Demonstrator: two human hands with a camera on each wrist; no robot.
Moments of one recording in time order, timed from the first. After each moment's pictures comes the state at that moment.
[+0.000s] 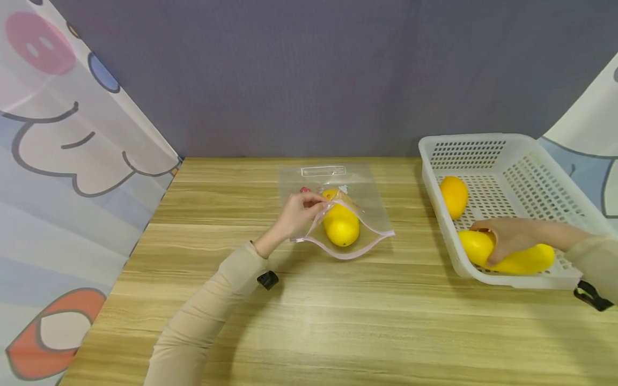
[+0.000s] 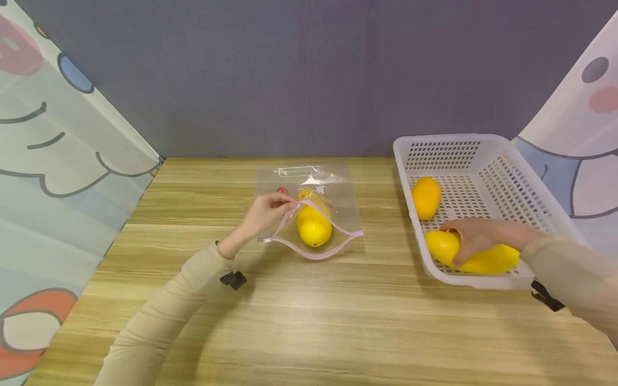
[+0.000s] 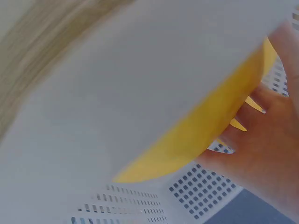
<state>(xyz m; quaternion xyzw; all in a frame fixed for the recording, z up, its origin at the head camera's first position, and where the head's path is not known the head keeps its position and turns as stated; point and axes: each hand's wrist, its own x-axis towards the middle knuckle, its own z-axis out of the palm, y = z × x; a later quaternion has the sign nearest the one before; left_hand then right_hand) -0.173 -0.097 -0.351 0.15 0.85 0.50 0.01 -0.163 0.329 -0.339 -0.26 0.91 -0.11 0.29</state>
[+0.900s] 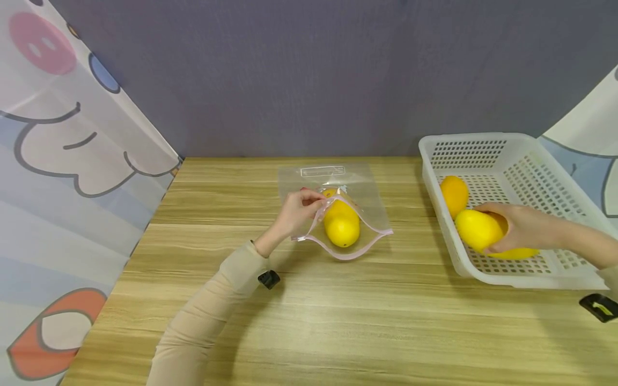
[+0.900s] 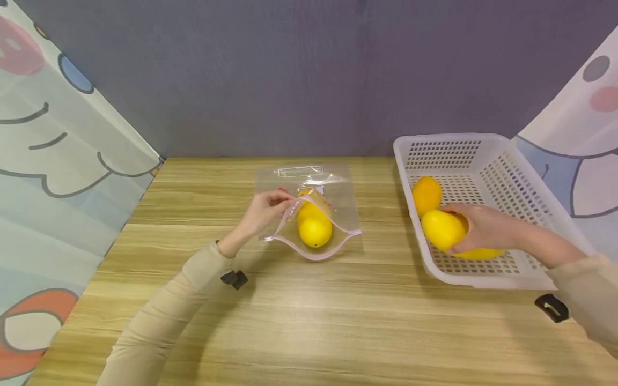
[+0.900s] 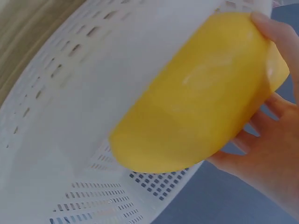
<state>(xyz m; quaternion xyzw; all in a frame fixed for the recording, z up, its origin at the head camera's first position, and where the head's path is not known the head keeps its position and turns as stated) -0.176 -0.098 -0.351 0.14 0.83 0.54 0.02 -0.141 0.323 -0.318 -0.29 0.95 -0.13 0.03</state>
